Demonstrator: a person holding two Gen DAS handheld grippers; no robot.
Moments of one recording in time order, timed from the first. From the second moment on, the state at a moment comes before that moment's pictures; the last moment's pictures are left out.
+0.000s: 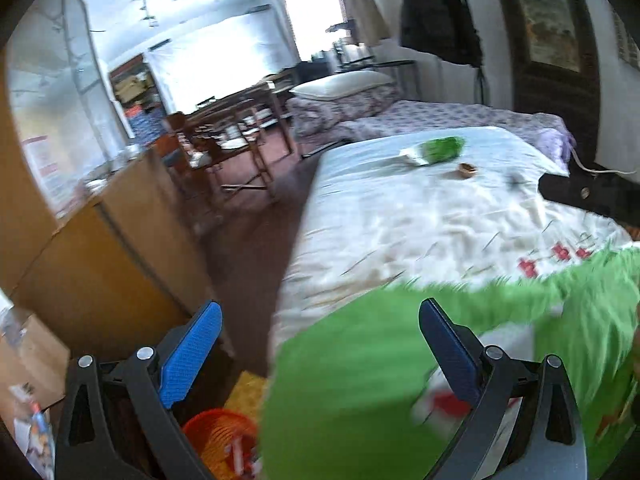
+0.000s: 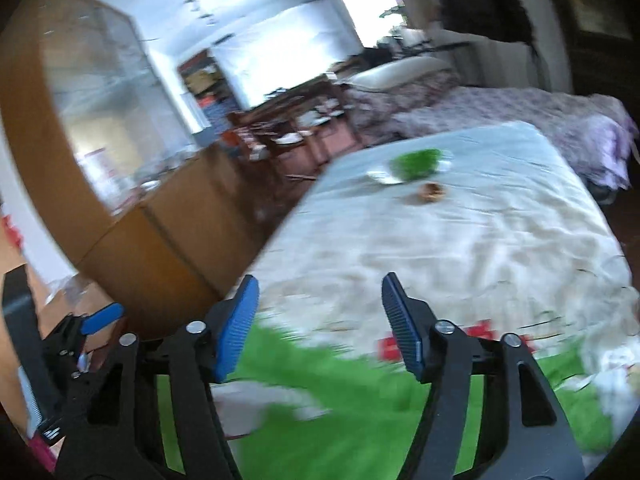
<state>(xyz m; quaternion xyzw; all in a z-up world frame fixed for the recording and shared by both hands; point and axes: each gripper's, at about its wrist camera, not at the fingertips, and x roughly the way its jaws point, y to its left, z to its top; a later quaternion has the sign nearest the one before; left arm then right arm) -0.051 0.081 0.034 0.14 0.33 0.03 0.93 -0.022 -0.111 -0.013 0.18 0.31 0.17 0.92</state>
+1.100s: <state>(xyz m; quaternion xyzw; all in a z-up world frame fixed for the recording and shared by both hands) 0.149 0.044 -0.064 -0.02 0.52 -0.01 0.85 0.190 -0.110 -0.066 0.14 0.42 0.09 0.89</state>
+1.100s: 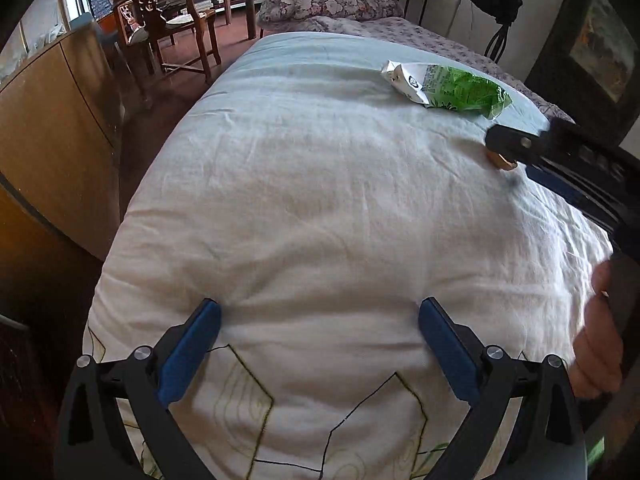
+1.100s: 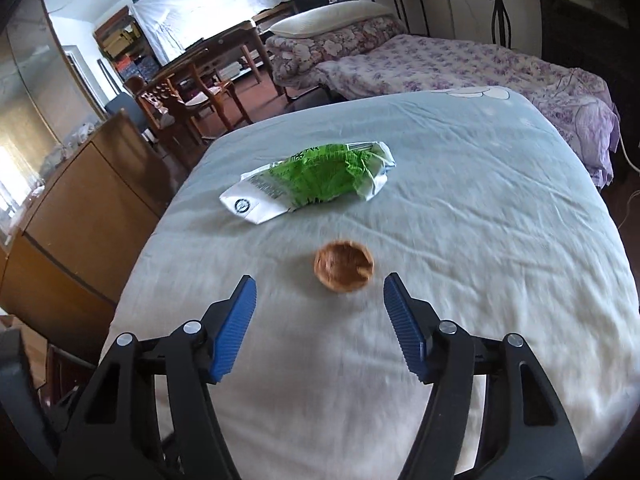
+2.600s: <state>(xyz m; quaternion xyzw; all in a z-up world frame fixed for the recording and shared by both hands) 0.233 -0.086 -0.033 0.13 0.35 -0.27 0.89 0.121 -0.208 -0.074 0.31 0.45 0.05 0.83</state>
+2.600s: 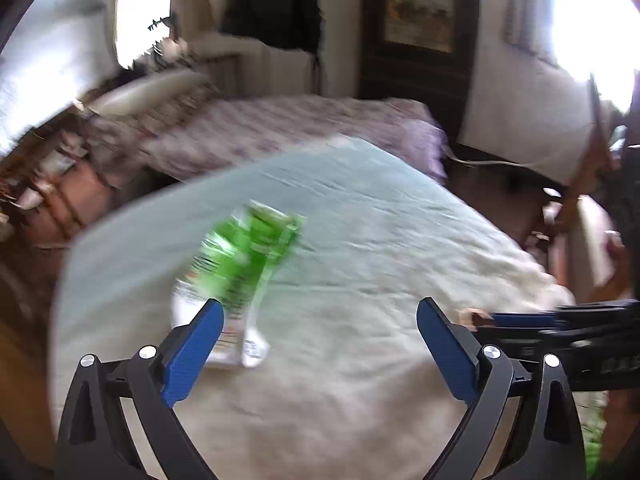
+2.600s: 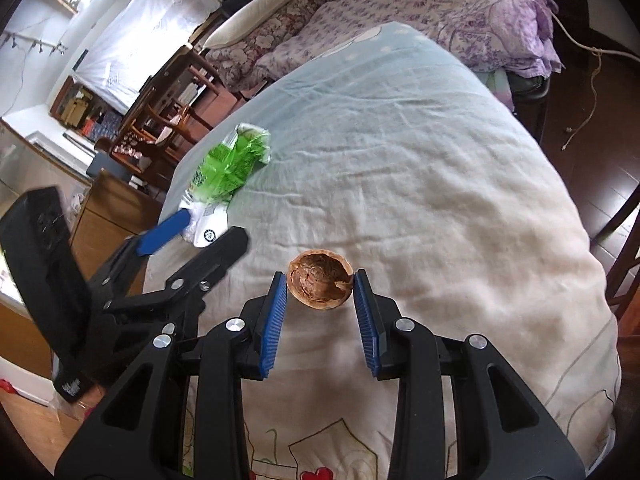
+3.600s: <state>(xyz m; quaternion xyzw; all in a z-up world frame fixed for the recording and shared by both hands) 0.269 -0.060 -0.037 0.05 0.39 -0.21 0.90 0.135 -0.210 -0.077 0.27 0.45 0.00 0.85</state>
